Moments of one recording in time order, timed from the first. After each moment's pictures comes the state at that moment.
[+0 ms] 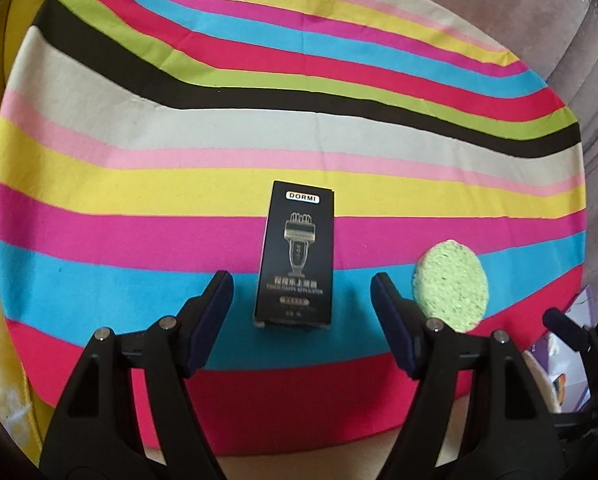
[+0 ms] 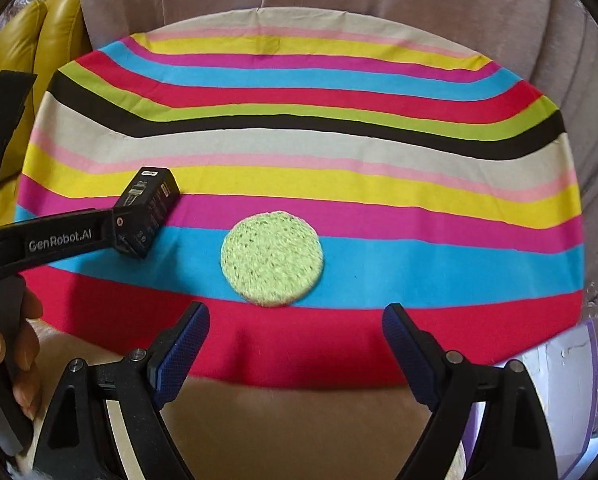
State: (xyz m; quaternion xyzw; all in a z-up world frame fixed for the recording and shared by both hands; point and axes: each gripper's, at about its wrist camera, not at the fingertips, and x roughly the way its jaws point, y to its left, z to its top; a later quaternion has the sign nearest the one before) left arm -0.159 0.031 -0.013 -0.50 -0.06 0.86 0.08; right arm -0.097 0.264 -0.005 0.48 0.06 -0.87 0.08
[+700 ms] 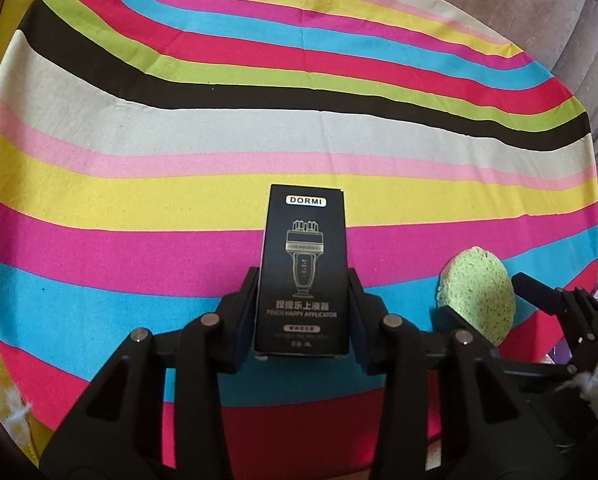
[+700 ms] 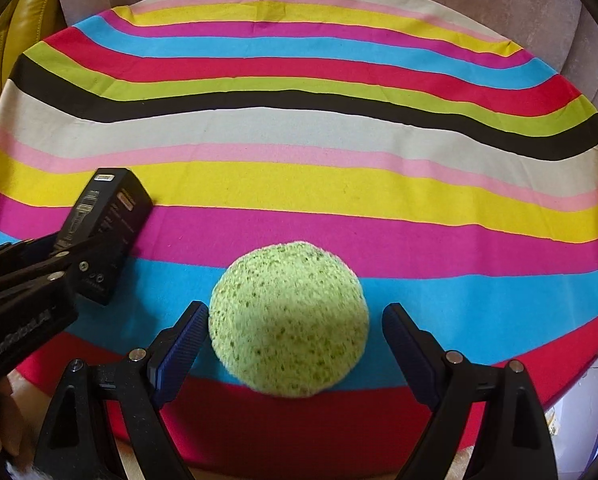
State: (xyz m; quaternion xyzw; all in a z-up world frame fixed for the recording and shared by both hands) left arm -0.167 0.035 -0.029 -0.49 -0.04 0.87 0.08; right arm -0.152 0.245 -0.048 0.51 0.06 -0.86 0.07
